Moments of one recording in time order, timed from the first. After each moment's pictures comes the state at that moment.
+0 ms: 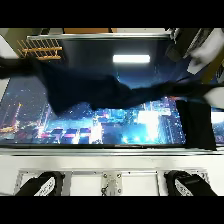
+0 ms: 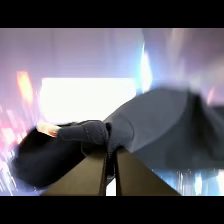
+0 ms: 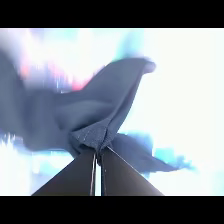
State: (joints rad) left arm 0.12 -1.02 1.58 1.10 -1.19 -1.48; right arm 0.12 -0.89 1.22 -1.33 1.02 1.68
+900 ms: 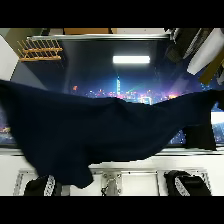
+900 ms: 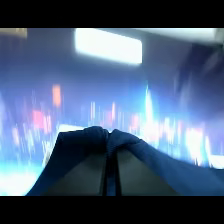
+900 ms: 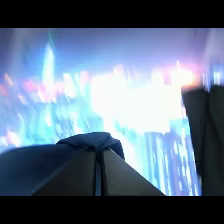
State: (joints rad) left arm 0.32 -0.60 1.36 1.10 -1.40 -1.63; right arm -0.01 -0.72 1.44 -1.45 1.49 1.74
